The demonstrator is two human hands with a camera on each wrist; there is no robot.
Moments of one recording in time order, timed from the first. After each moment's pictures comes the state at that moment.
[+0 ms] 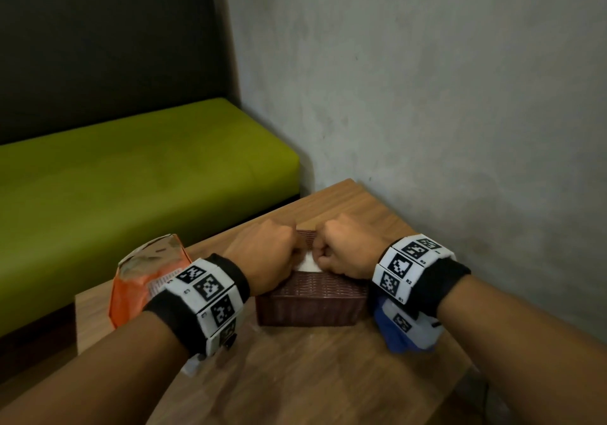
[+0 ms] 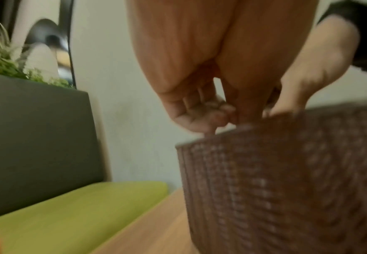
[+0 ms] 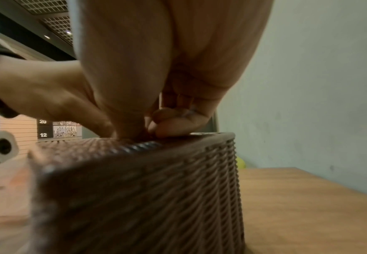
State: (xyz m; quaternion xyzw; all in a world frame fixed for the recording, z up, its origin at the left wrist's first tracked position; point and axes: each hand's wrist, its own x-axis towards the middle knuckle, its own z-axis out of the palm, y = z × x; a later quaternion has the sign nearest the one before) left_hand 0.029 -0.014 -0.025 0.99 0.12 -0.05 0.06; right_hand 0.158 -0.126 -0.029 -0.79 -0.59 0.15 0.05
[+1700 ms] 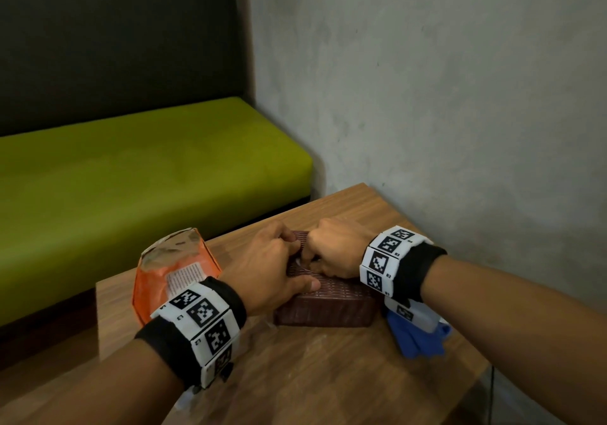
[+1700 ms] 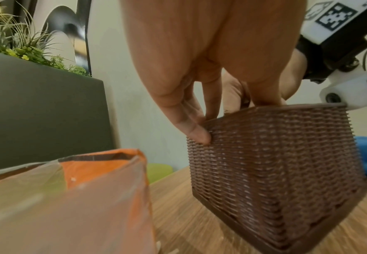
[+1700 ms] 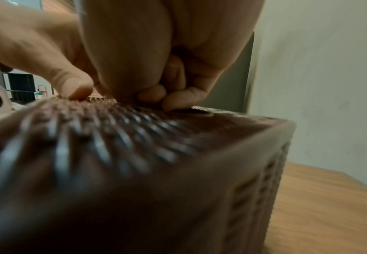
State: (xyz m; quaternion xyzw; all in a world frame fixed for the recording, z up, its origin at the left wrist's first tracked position) left_hand -0.010 -0.005 -0.047 0.97 0.16 0.03 0.20; right_hand 0.131 -0.093 -0.015 -0.70 -0.70 0.11 -0.09
